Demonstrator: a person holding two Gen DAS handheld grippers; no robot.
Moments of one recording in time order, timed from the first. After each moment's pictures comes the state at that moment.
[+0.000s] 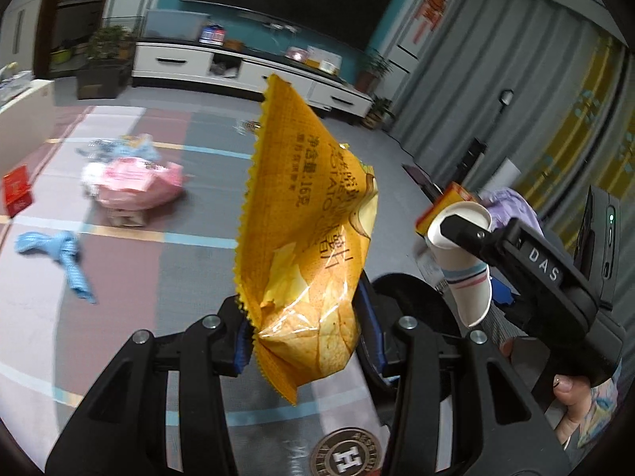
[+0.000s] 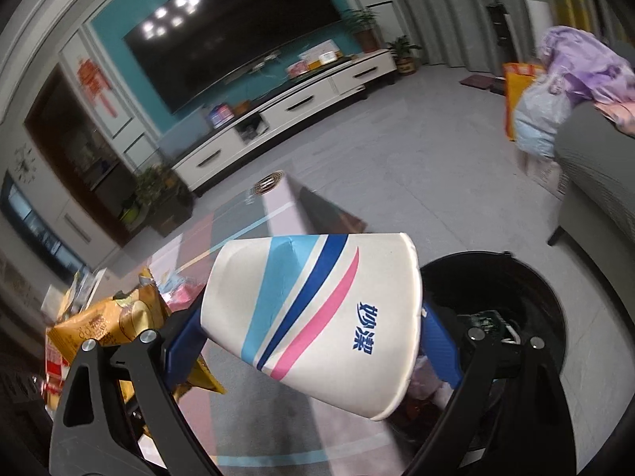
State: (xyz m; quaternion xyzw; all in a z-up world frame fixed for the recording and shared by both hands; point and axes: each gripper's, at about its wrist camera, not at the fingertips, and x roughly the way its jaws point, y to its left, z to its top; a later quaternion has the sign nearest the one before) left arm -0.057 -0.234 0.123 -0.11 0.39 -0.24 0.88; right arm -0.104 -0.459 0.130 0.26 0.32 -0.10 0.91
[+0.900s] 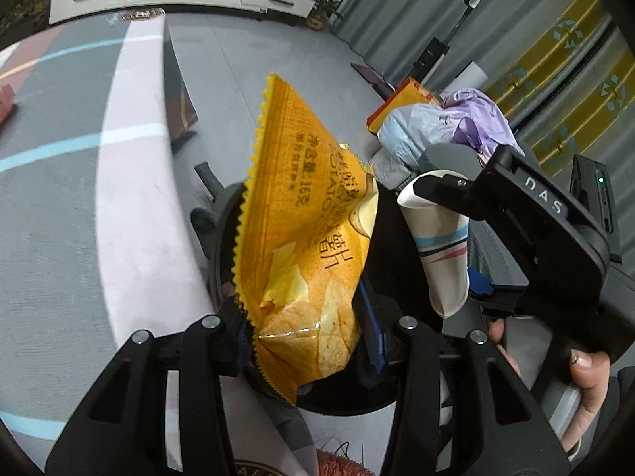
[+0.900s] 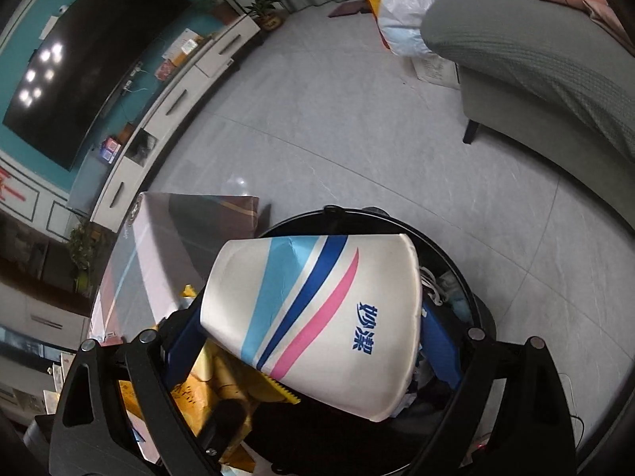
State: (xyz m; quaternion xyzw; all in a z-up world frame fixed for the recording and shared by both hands) left arm -0.042 -0.391 0.018 -0.06 0.52 -0.34 0.78; right arm -0.134 -0.579 0.036 0.41 0.38 -0.23 0.79
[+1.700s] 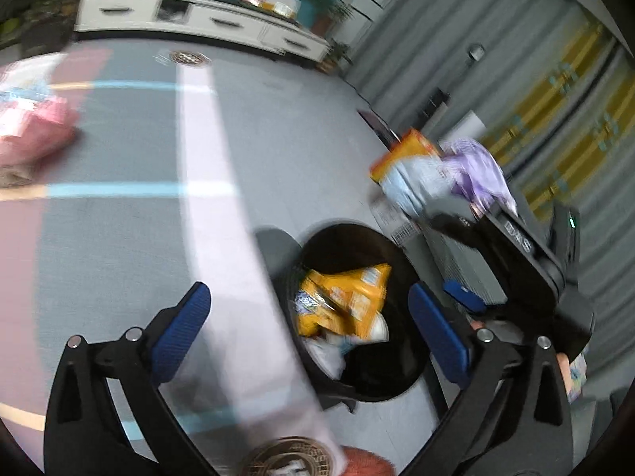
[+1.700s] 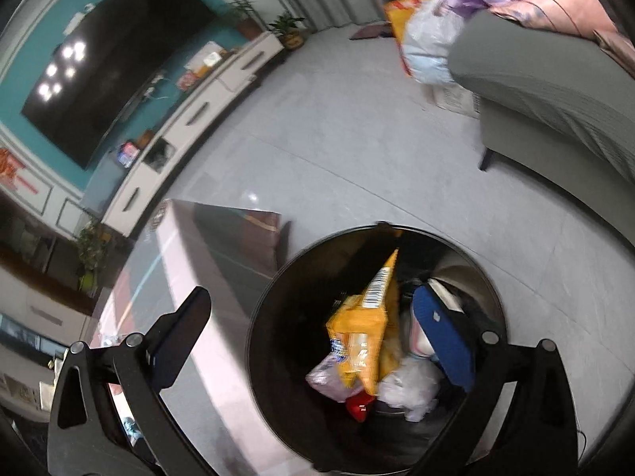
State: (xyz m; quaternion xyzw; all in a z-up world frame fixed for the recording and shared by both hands) left arm -0.035 -0.303 0.071 -0.12 0.45 -0.31 0.83; right arm -0.121 -0.550 0.069 0.38 0.34 -0.22 0.83
